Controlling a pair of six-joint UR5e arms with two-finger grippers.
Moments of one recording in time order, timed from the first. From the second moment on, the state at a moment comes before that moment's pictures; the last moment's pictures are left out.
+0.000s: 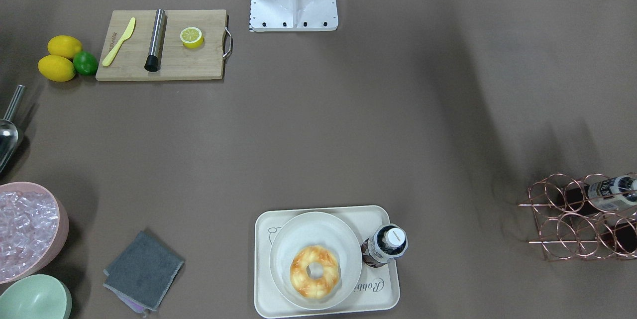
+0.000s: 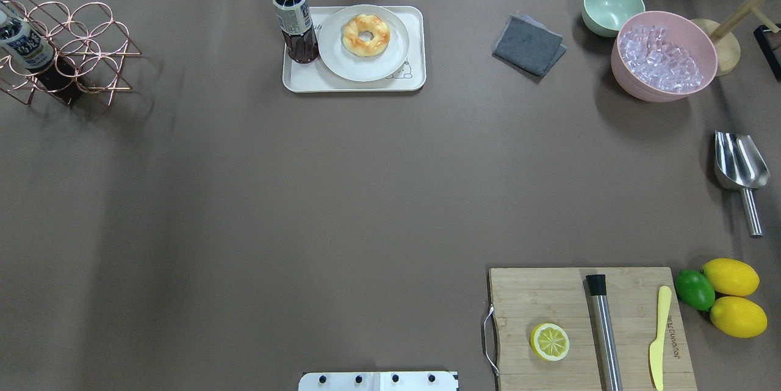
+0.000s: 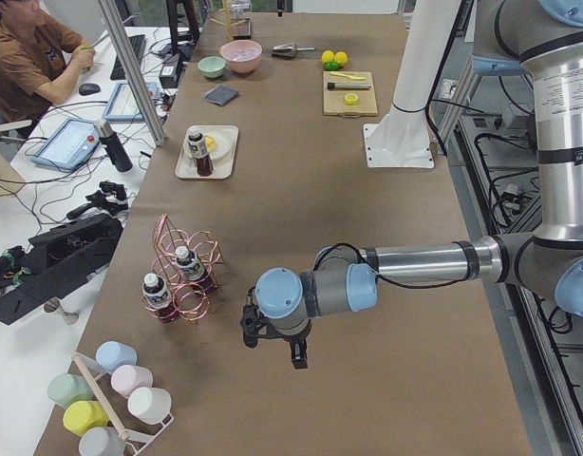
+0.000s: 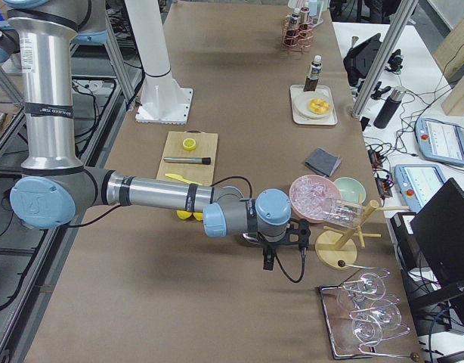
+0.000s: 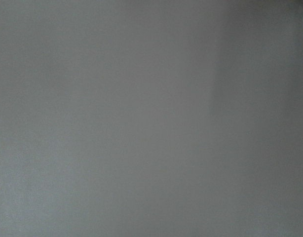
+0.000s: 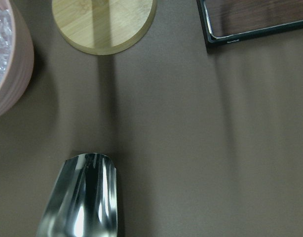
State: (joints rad) left arm -1.60 -1.38 -1.67 -1.46 -2.43 0.05; right arm 1.54 -1.58 1.49 -1.32 2.39 0.22
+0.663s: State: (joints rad) left arm -1.60 -1.38 -1.67 -1.47 -2.42 0.05; right arm 1.56 -1.57 1.48 -1.32 2.39 0.18
